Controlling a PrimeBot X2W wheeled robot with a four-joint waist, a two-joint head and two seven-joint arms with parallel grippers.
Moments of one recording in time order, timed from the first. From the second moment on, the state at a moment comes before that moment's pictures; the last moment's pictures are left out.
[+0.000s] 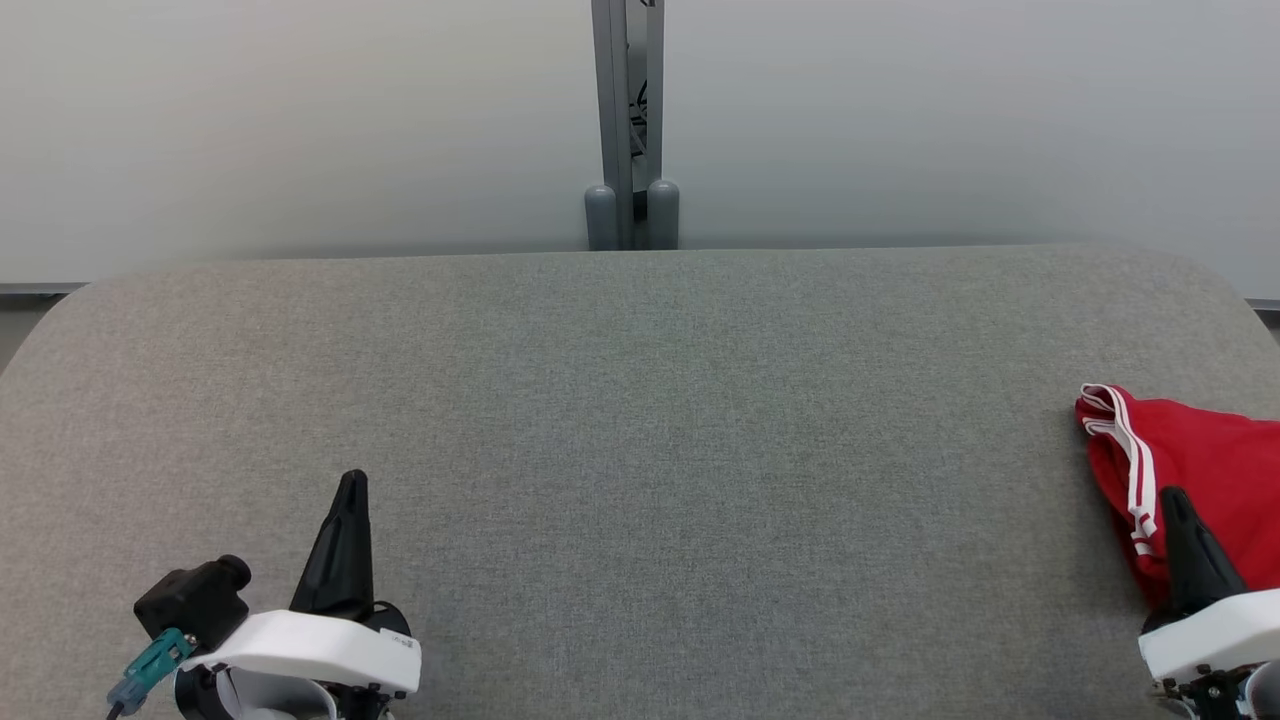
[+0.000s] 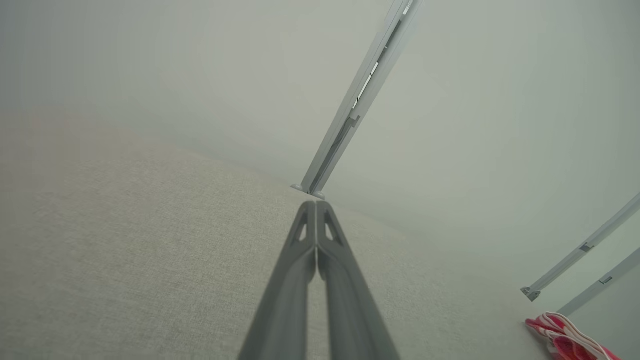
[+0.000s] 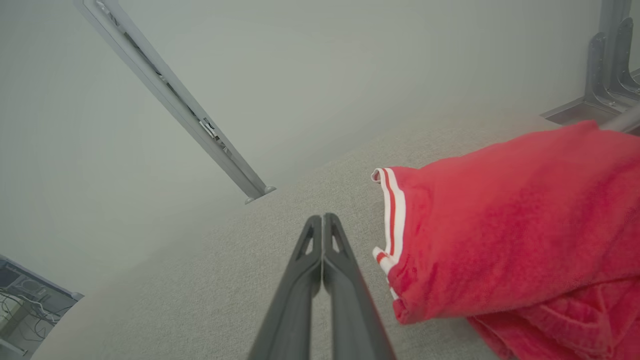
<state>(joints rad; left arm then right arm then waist) -0.07 0.15 -0.21 0.24 -0.70 0.03 -0.24 -0.02 -0.05 -0.22 0.15 0.55 0.13 0.09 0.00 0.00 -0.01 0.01</state>
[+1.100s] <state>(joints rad) -0.17 0.11 -0.23 0.31 -1.13 -0.03 -0.25 -0.19 -0.09 -0.34 0.33 0.96 0.13 0.27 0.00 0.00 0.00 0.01</state>
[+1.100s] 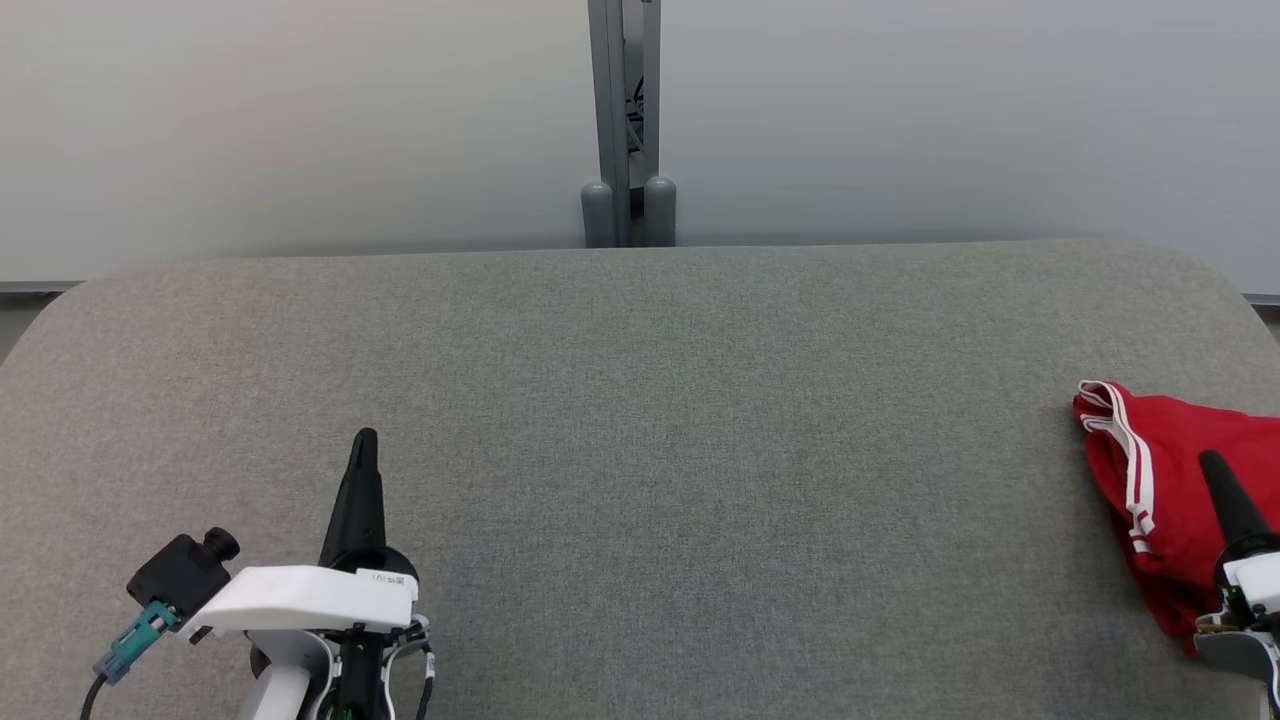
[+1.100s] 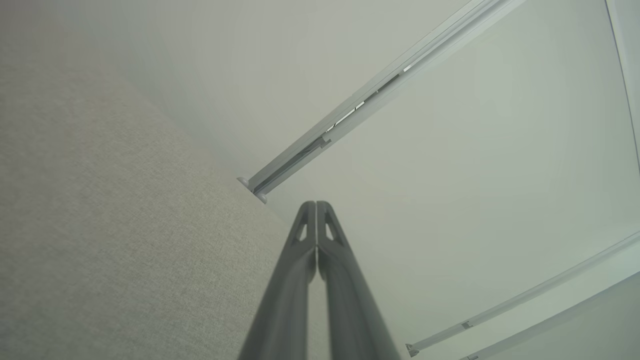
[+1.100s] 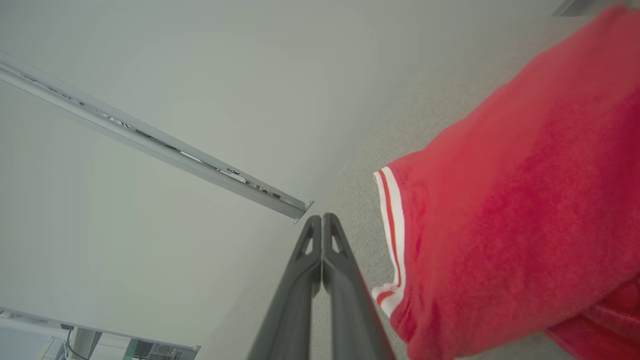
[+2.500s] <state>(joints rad) -0.25 0.07 -0.25 0.38 -1.52 -0.10 -0.26 -0.33 -0.14 -0.44 0.50 1.36 0.13 0.41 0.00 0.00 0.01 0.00</state>
